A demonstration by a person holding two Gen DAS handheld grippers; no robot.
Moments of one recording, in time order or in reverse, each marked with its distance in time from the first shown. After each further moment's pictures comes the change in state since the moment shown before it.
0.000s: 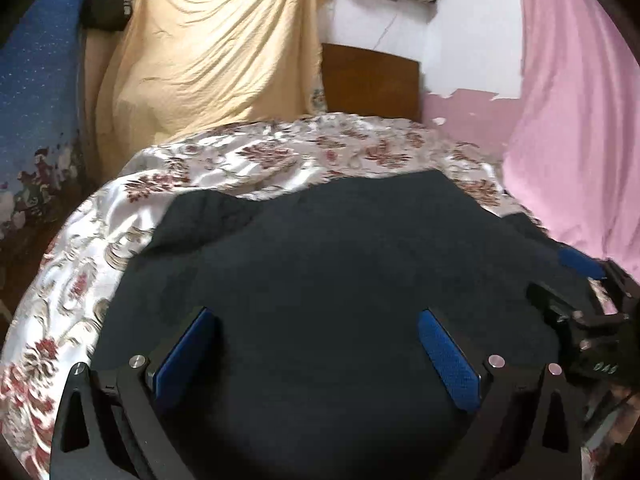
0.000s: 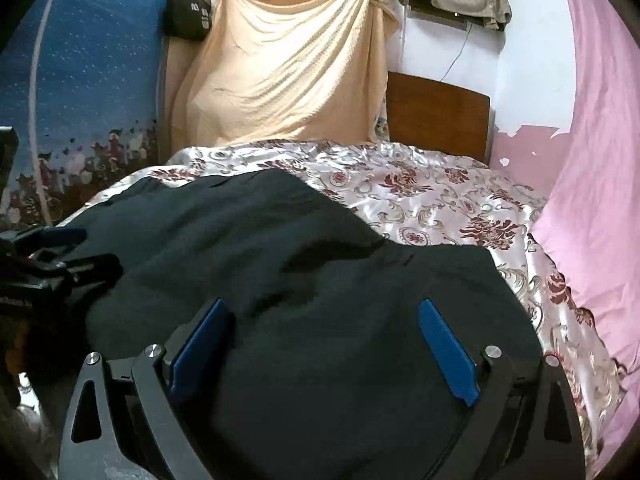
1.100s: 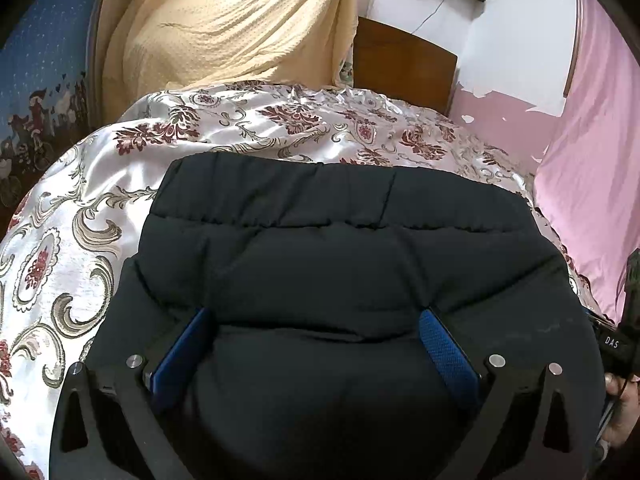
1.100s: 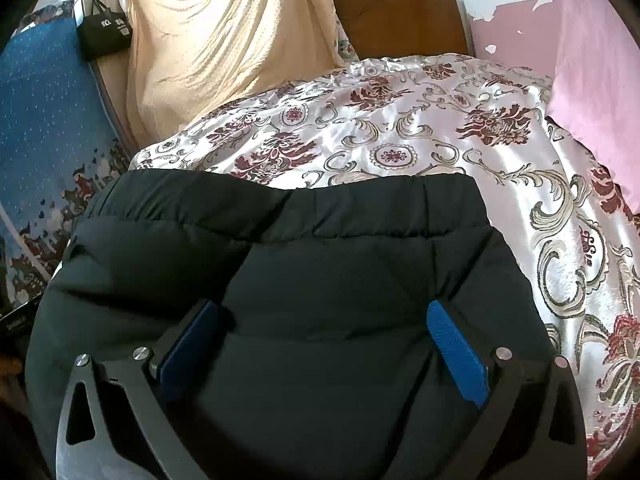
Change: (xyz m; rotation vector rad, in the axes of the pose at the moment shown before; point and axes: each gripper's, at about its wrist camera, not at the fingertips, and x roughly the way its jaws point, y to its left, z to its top) left arm 0.079 0.040 0.004 -0.141 0.096 -0.043; right arm 0.114 -0.086 -0.019 0.314 0.227 0.116
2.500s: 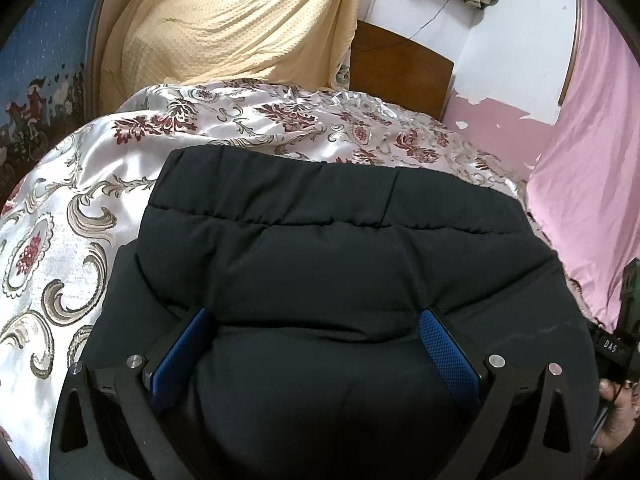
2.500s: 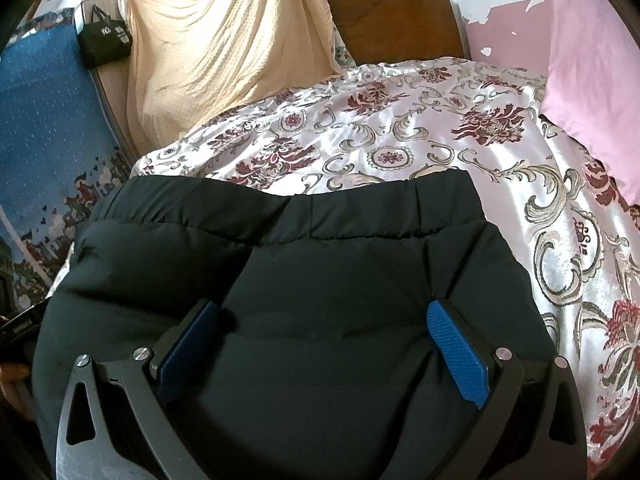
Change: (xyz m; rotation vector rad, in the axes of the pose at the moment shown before) left arm -0.001 0.006 -0.003 -0.030 -0.002 -0.054; right arm -0.008 -0.005 -0.008 0.023 -0.033 0.015
